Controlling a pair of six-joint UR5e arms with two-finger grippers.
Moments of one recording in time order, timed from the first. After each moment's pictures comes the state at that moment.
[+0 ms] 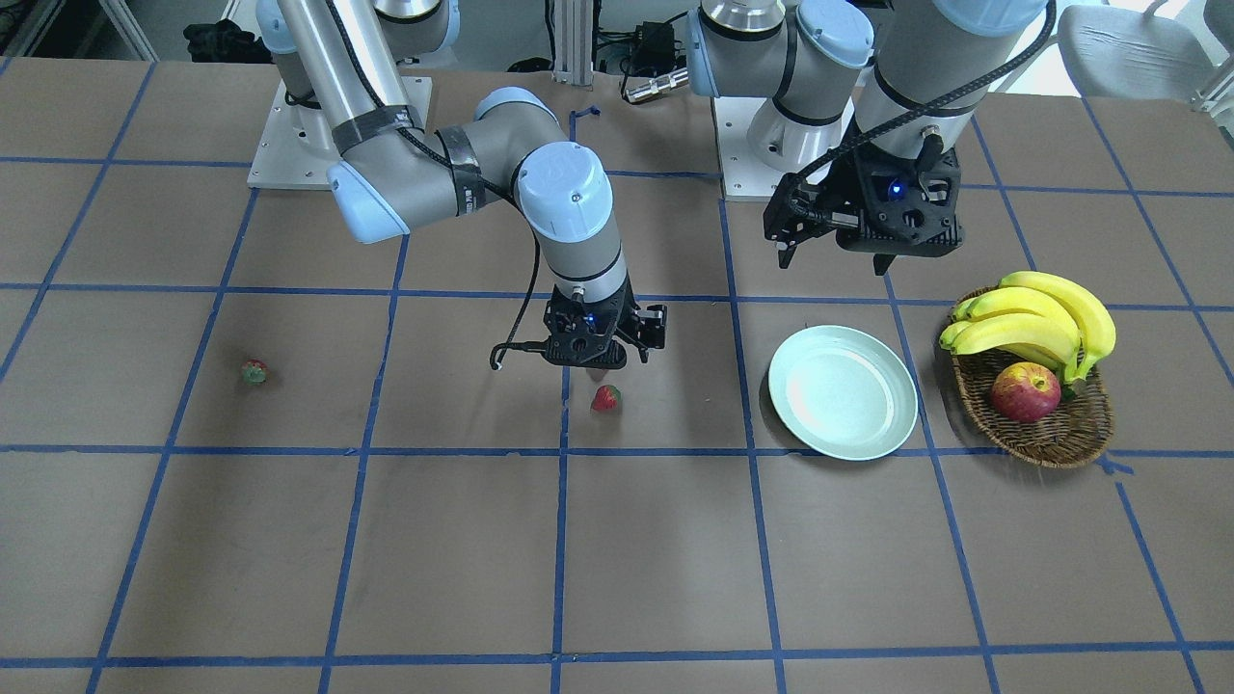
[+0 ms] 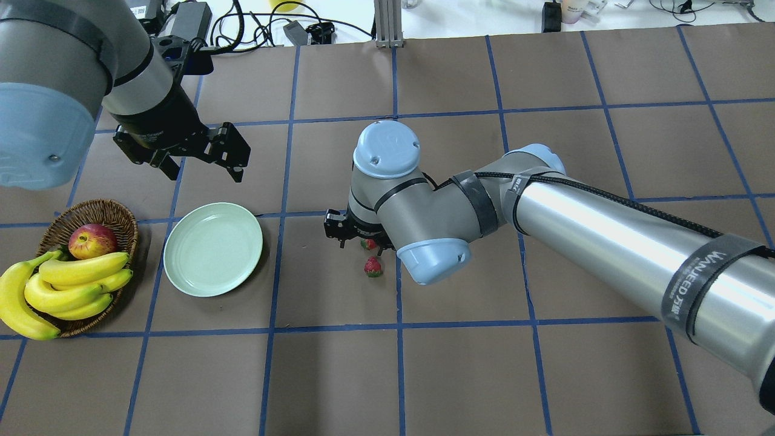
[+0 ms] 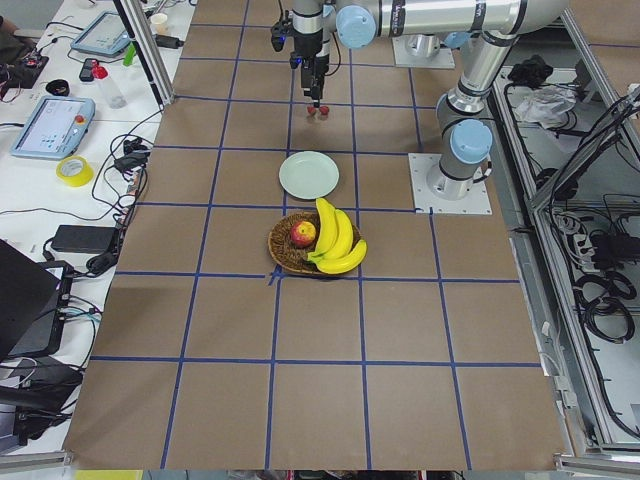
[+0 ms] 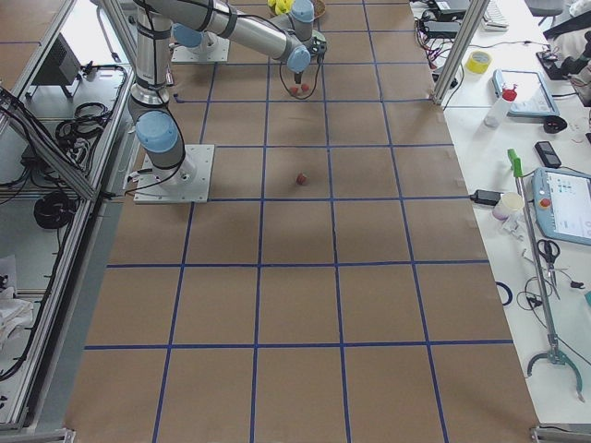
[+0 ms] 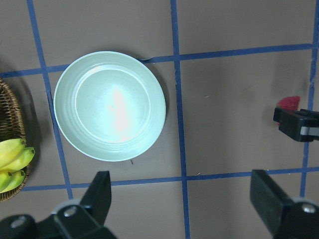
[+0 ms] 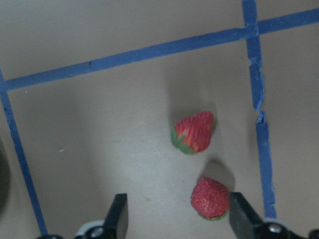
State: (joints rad) left arm -1.56 -1.54 -1.69 -1.50 1.59 0.08; right arm 2.03 -1.19 1.83 -2.28 -1.38 0.65
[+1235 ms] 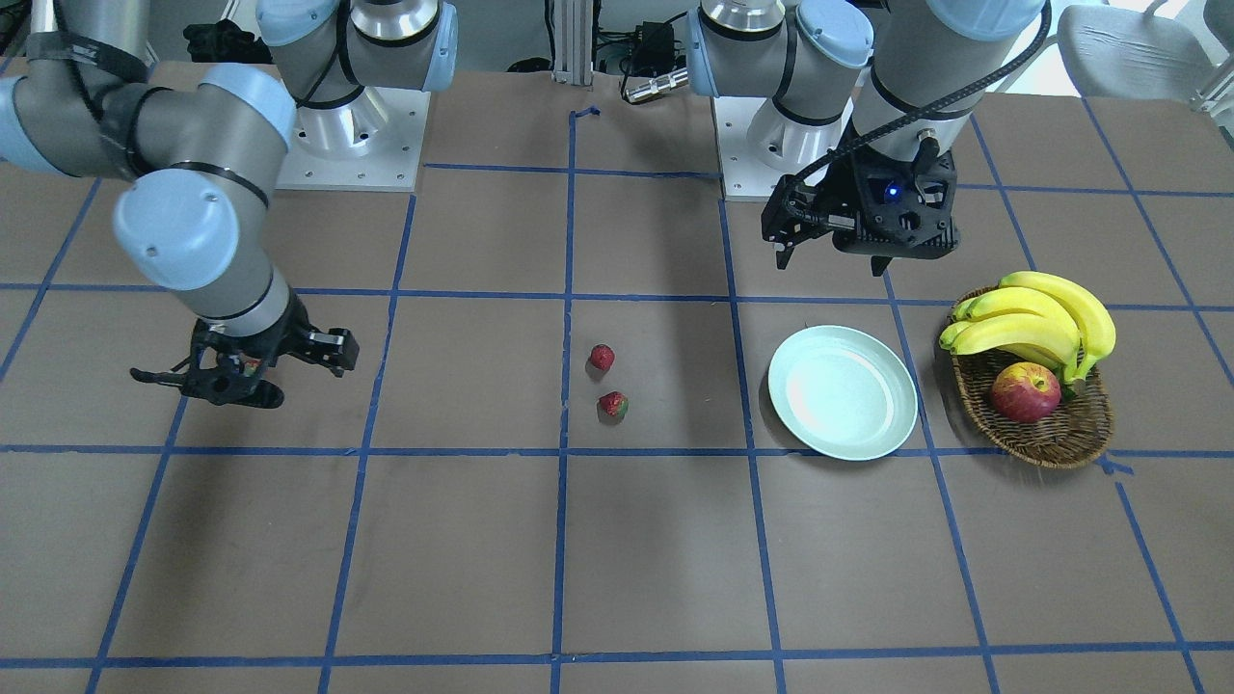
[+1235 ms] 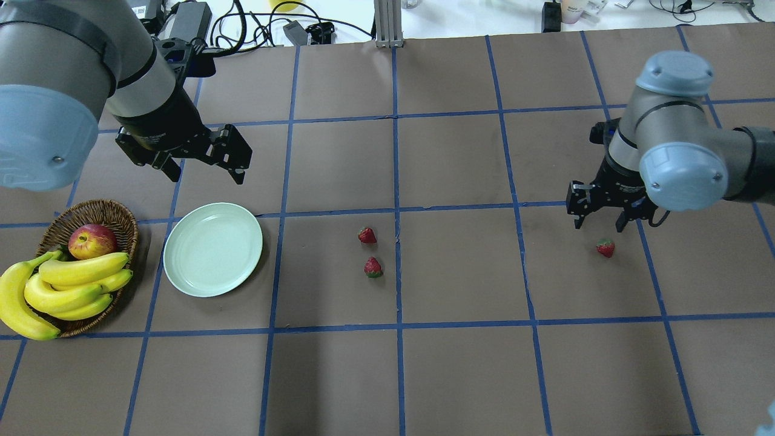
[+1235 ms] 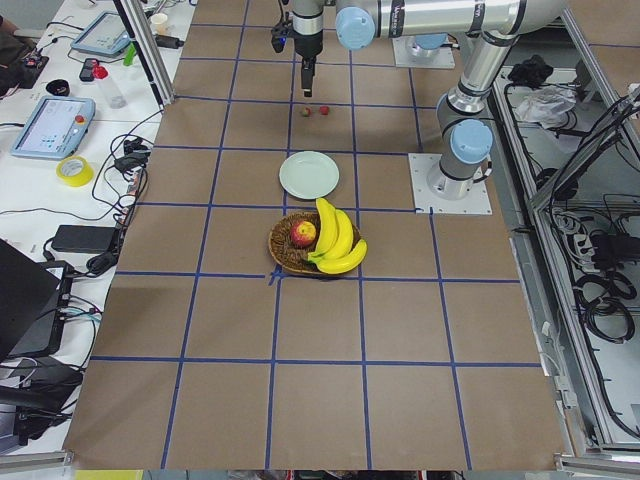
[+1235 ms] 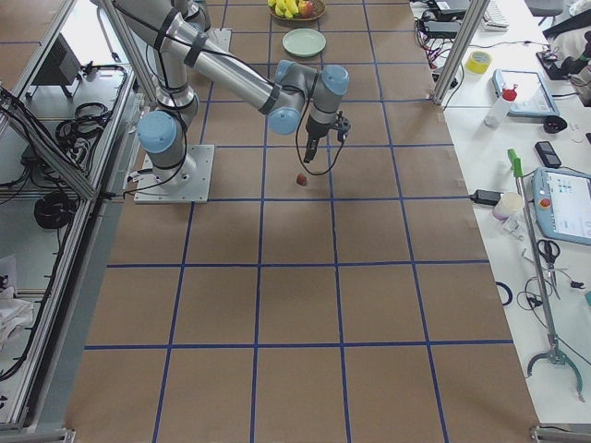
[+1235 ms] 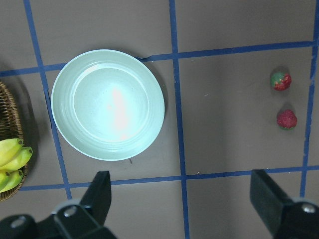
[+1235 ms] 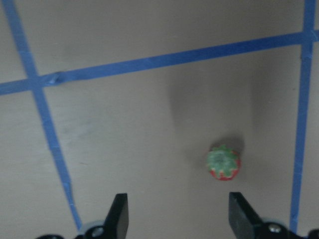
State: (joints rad) left arm -1.56 -1.54 -1.69 -1.50 1.59 0.08; right arm 1.30 -1.37 1.98 -1.98 -1.64 -0.08
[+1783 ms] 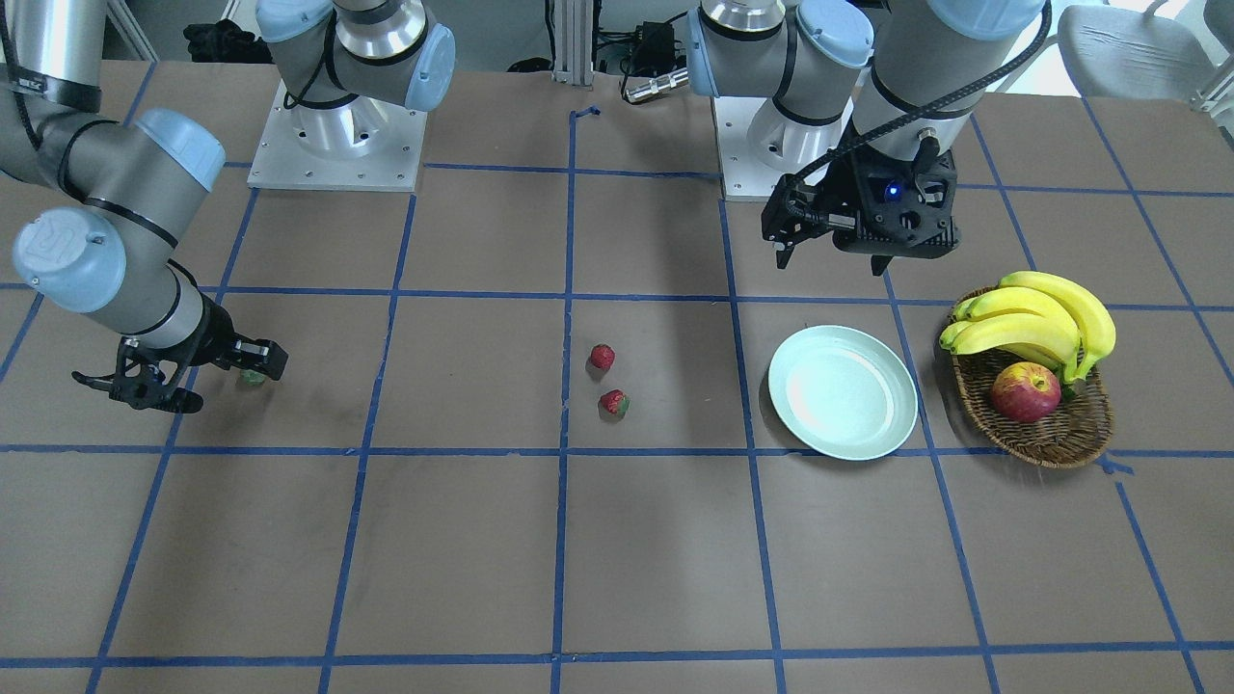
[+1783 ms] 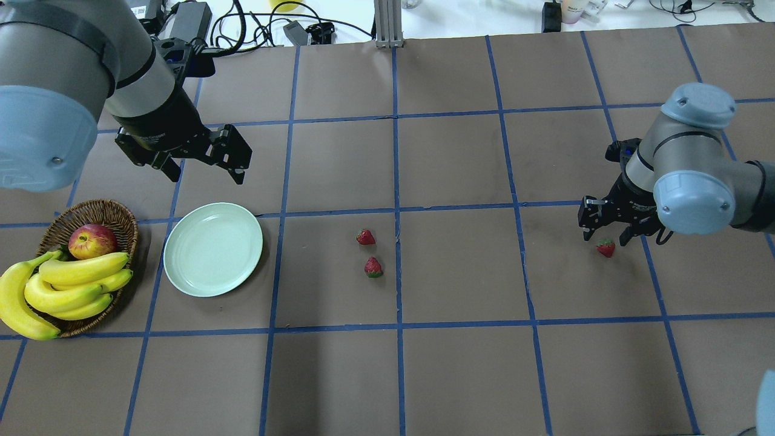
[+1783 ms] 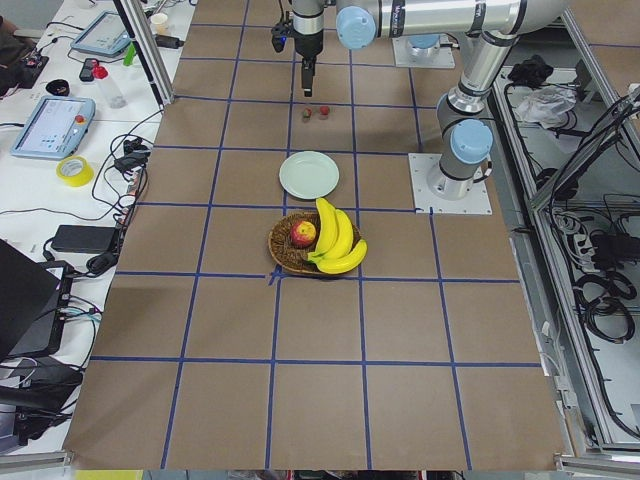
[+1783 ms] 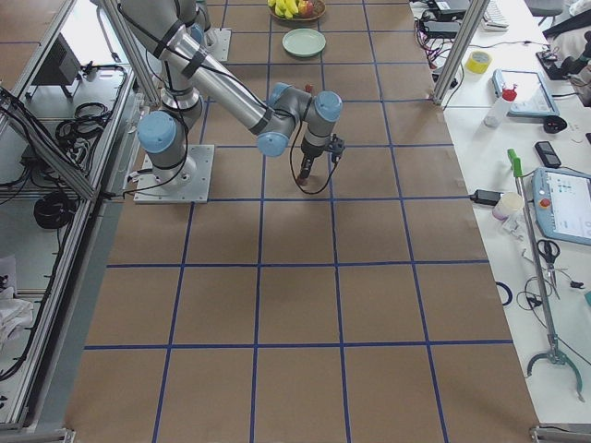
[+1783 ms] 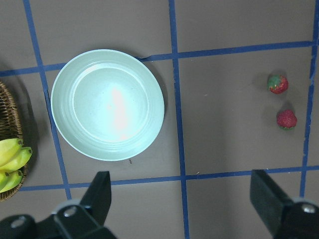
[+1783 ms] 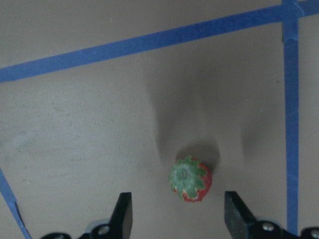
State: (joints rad) left arm -1.56 -1.54 -1.69 -1.50 1.59 0.08; right arm 1.25 -1.33 2.06 -2.13 -1.59 -0.11
